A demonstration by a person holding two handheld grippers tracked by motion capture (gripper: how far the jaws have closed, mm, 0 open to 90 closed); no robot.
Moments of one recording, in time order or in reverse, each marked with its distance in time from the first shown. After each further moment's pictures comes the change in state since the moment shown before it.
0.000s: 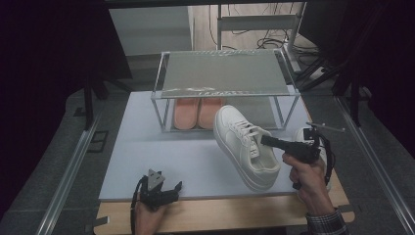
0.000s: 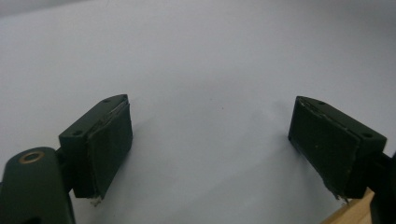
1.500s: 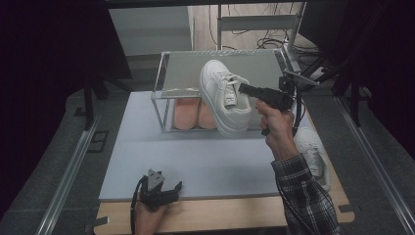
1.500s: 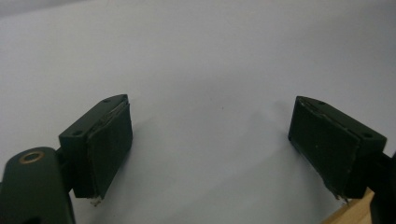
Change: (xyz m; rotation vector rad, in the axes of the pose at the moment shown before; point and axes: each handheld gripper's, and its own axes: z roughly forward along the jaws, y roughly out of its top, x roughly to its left) left arm 0.000 0.000 0.000 0.002 -0.003 0.001; right arm 0.030 0.102 0.086 -0.142 -0.015 0.080
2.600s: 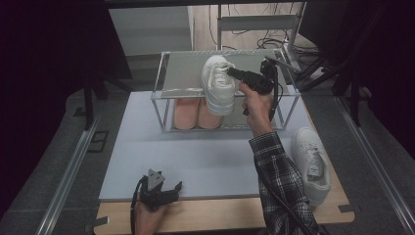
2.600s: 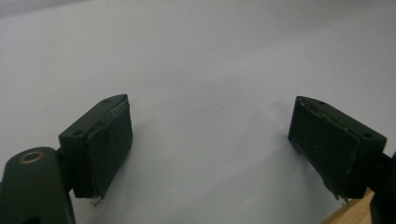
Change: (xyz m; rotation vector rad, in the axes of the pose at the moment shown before) left arm 0.000 0.000 0.000 -0.002 0.001 -0.003; right arm -0.013 0.027 0.067 -0.090 -0.112 -0.040
